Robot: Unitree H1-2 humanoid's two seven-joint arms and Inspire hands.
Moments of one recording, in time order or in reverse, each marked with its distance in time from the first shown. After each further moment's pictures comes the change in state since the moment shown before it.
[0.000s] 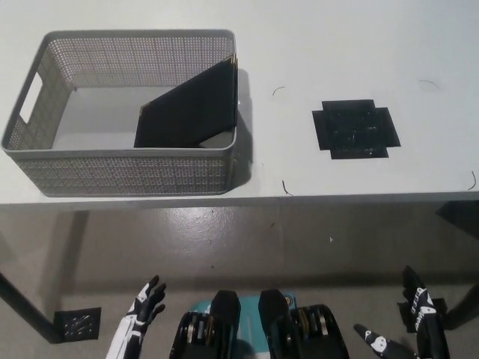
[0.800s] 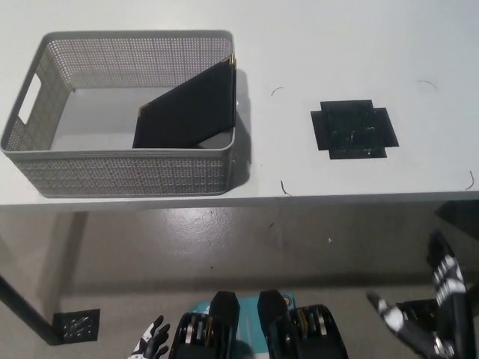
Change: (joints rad) left_arm 0.115 -0.020 -0.015 0.024 0.030 -0.005 0.003; right_arm 0.134 0.011 0.011 -0.411 -0.065 0.119 -0.095
